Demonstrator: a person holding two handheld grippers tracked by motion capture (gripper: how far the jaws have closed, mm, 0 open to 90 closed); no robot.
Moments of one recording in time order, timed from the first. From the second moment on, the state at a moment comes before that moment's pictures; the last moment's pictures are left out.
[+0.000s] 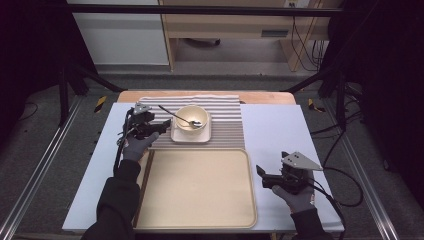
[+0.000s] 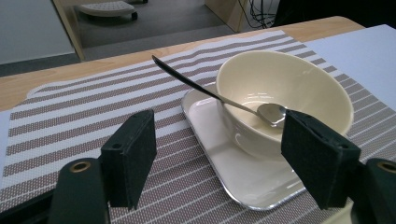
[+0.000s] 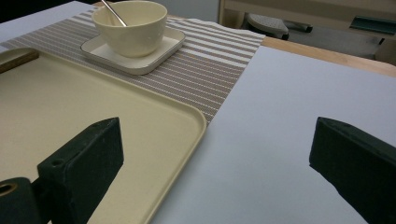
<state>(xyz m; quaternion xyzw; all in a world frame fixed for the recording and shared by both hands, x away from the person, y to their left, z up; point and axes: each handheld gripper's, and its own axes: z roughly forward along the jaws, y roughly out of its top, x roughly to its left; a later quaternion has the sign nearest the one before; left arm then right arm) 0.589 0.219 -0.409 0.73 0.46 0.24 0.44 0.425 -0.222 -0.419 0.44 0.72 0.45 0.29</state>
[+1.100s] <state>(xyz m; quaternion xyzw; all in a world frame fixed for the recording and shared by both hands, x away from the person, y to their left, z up) 0.638 0.208 -0.419 0.72 0.48 0.25 0.43 0.427 -0.221 -0.422 0.44 0.73 0.44 0.29</state>
